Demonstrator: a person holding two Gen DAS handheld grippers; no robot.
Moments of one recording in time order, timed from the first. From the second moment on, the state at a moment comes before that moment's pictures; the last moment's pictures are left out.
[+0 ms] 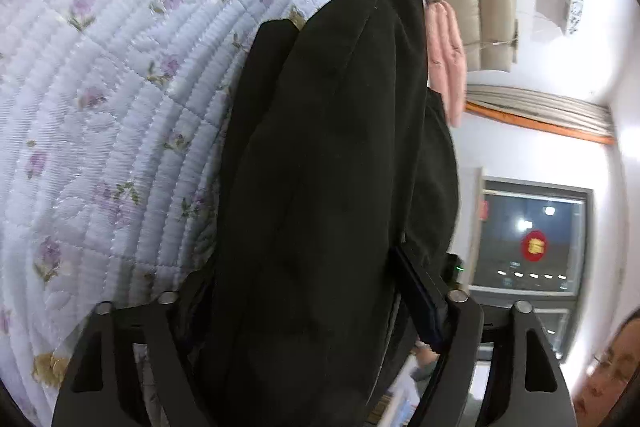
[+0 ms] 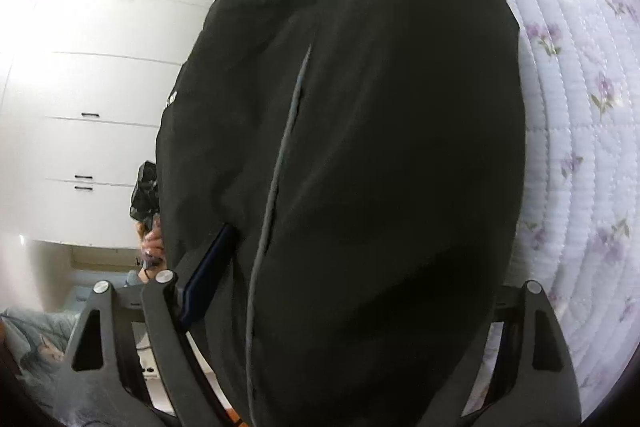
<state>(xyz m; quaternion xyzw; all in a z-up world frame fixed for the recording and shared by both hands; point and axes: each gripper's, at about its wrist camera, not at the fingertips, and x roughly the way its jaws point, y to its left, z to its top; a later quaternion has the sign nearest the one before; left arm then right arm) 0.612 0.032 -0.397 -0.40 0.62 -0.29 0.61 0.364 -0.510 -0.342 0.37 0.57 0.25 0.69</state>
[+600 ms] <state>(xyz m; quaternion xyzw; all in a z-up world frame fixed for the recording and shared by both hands) 0.457 0.038 -0.183 -0.28 0.42 -0.41 0.76 0.234 -0.452 -0.150 0.23 0.44 0.24 0.83</state>
